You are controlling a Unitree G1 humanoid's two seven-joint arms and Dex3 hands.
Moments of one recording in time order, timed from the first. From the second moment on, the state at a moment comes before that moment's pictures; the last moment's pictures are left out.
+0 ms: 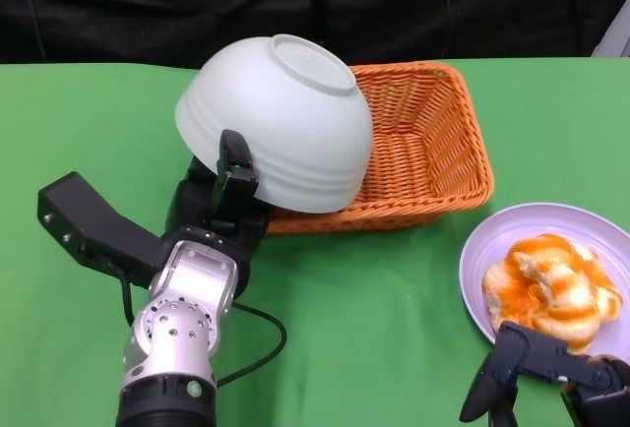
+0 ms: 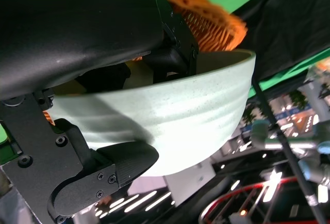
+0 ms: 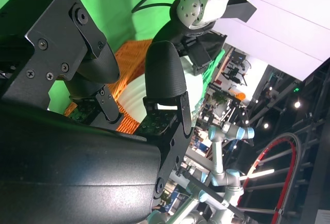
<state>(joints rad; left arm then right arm) -0.51 -0.31 0.37 0.49 -0.87 0.27 0.12 0.45 -0.08 0.15 -0.30 -0.29 -0.63 -0.03</state>
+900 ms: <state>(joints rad) -0.42 -0.17 0.15 0.40 -0.50 0.00 -0.48 0.45 -0.08 0.14 -0.31 -0.28 -0.63 -0.02</state>
